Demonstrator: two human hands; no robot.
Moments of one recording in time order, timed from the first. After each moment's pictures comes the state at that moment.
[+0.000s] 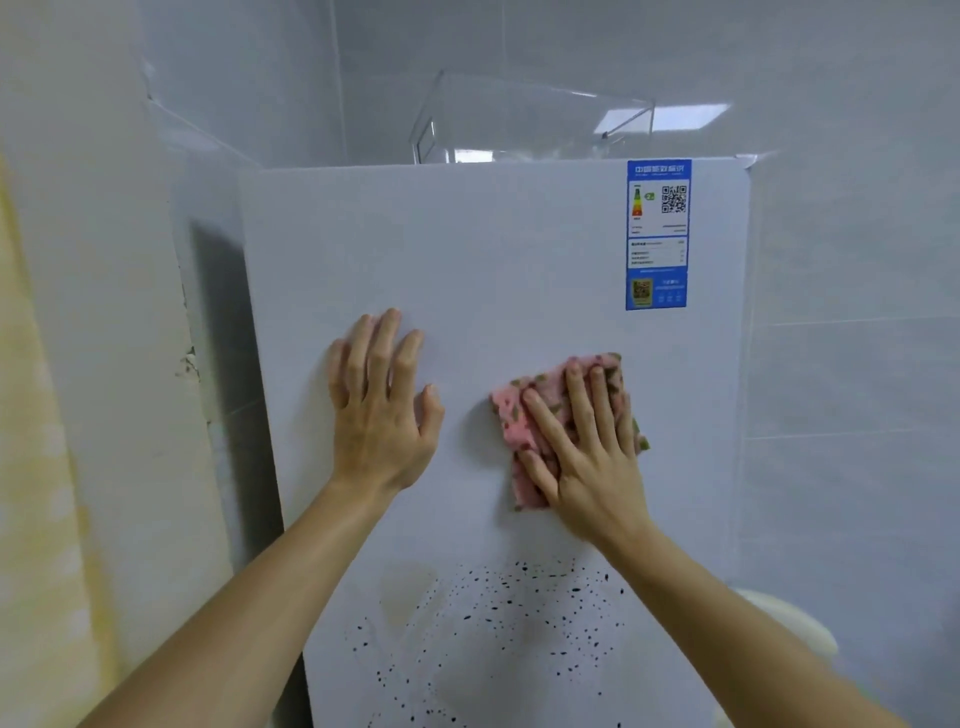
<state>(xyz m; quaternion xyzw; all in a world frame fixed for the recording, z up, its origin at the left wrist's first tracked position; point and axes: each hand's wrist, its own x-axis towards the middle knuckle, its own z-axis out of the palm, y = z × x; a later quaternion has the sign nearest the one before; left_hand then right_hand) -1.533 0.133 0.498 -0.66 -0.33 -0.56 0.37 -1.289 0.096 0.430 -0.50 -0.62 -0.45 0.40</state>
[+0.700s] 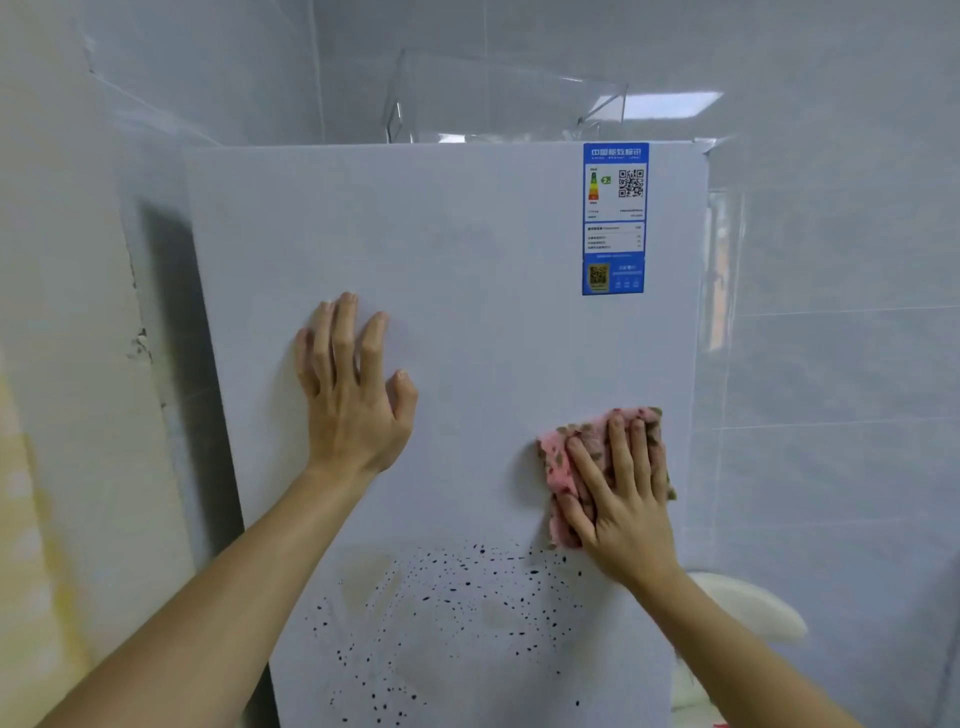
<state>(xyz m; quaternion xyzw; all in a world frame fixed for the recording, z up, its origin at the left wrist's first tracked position) -1.510 0.131 0.492 -0.64 -0.36 -0.57 0.37 -1.204 0.079 0.349 -0.52 -0.63 -0.40 0.41</state>
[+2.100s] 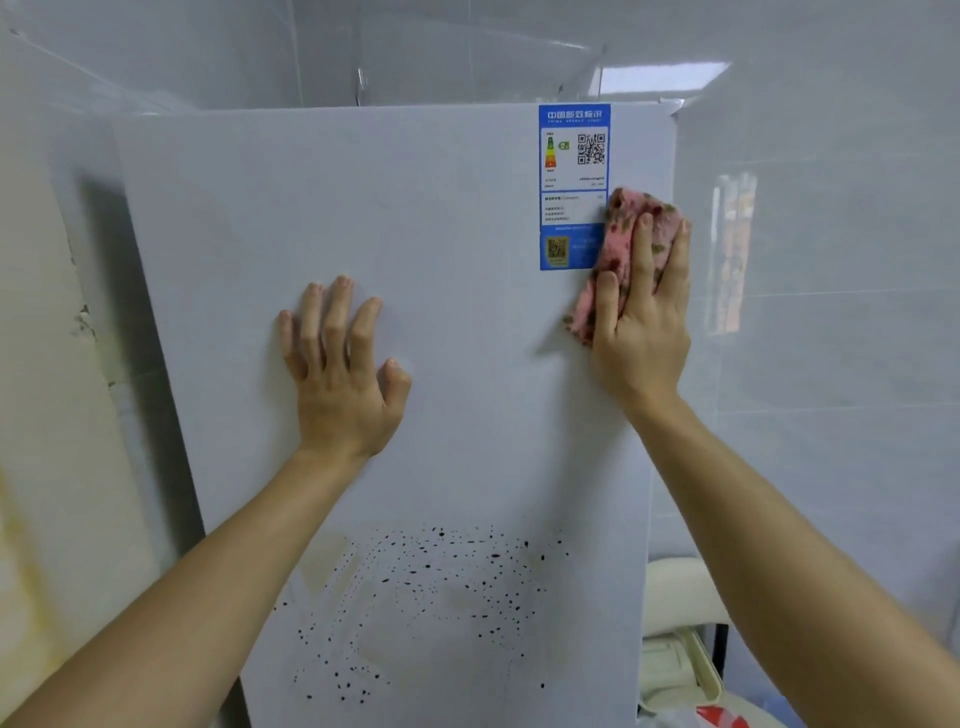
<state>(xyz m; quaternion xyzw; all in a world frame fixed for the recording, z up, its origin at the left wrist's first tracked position) -1.472 0.131 0.483 -0.64 -0.36 -0.56 0.39 -1.180 0.078 0.525 -0.54 -0.51 -0.25 0.62</state>
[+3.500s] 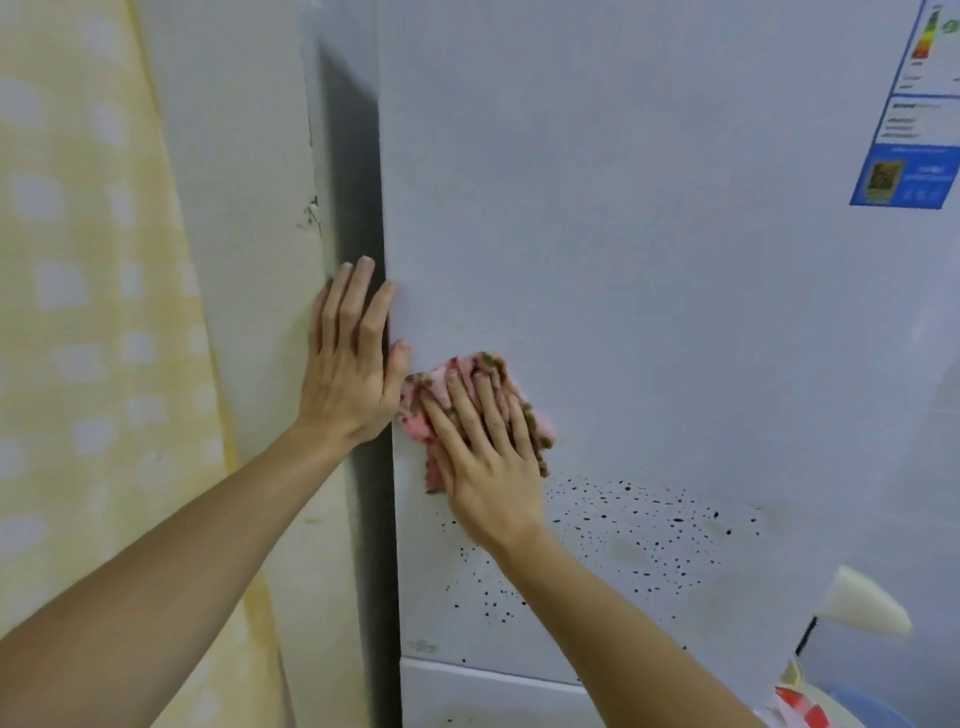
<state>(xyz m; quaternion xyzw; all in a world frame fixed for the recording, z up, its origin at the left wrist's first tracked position) -1.687 0.166 0.415 -0.68 -0.37 -0.51 0.37 -1.492 0.120 0.330 -0.43 -0.73 -0.37 0.38</state>
